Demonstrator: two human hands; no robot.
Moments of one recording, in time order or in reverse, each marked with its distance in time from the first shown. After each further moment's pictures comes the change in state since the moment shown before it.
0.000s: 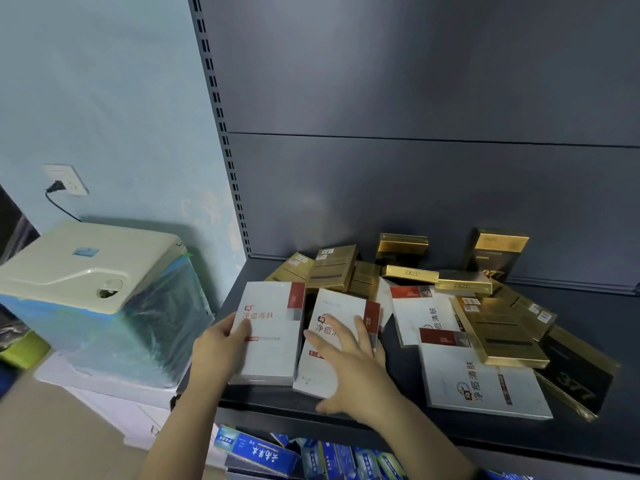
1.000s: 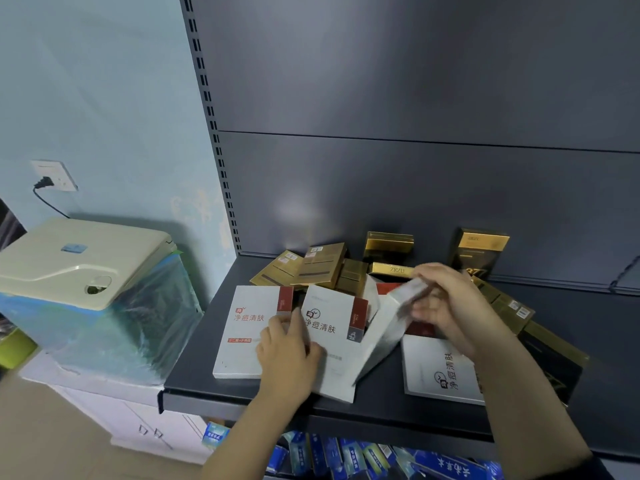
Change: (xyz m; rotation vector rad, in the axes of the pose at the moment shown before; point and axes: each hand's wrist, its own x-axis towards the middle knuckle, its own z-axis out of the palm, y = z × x) left_hand -0.063 0.036 0.084 0.392 -0.040 0.404; right_hand -0.046 0.074 -0.125 1.474 0.377 0.282
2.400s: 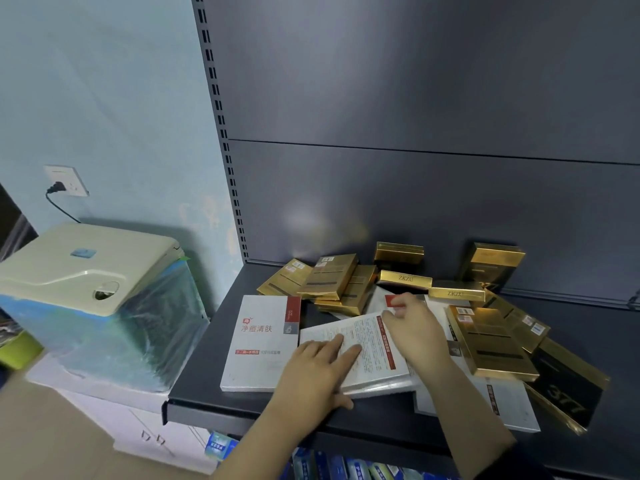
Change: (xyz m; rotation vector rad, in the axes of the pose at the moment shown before) left_hand 0.004 -0.001 0.005 0.406 -0.229 0.560; right_hand 0.050 0.068 0.034 -1.049 0.273 -0.099
